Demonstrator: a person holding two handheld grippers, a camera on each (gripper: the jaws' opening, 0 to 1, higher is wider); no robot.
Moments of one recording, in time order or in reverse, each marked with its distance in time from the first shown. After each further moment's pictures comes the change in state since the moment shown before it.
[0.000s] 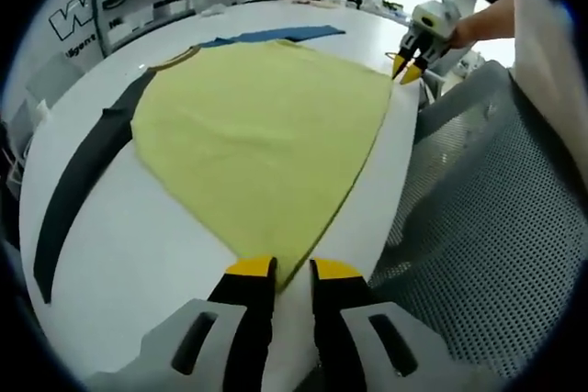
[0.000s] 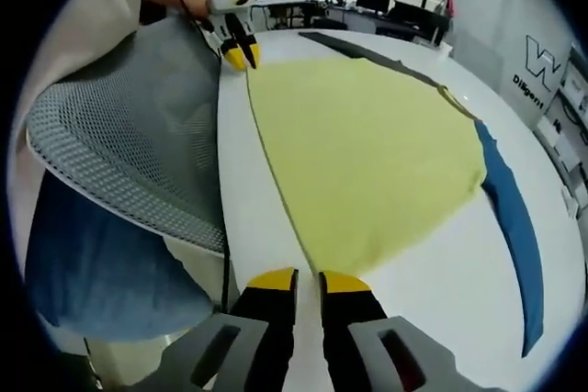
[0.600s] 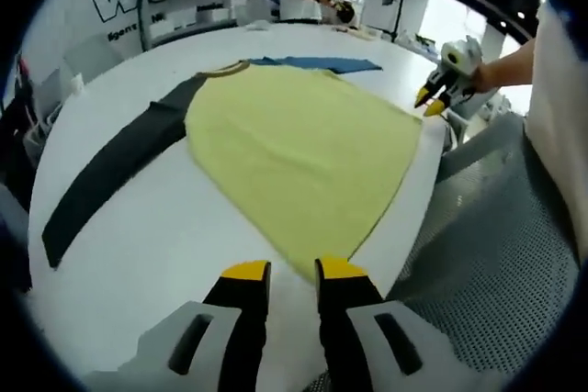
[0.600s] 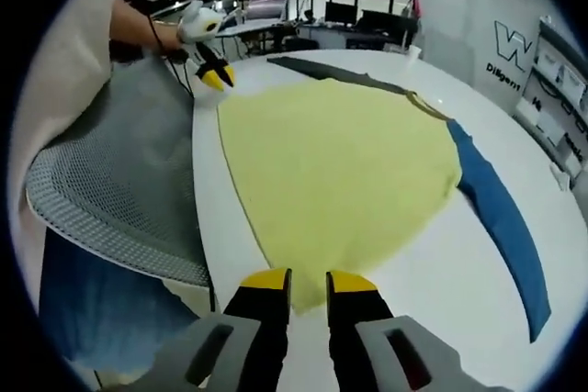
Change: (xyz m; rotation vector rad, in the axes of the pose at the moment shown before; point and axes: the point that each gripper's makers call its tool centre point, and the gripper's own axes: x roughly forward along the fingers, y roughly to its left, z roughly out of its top) left arm -0.029 0.047 0.015 -0.220 -0.158 0.125; right arm -0.006 -0.029 0.022 0.144 -0.101 -0.059
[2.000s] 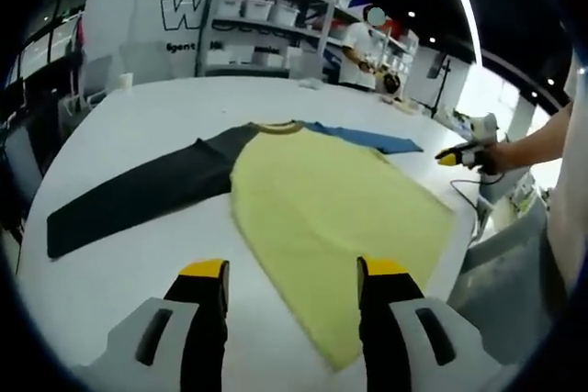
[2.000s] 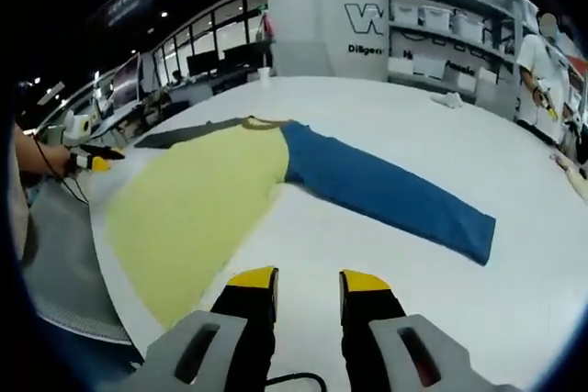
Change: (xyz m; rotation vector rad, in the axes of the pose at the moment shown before) left arm 0.015 0.020 0.061 -0.161 -0.257 0.070; right arm -0.059 -0.153 -0.036 0.490 -0.172 -0.417
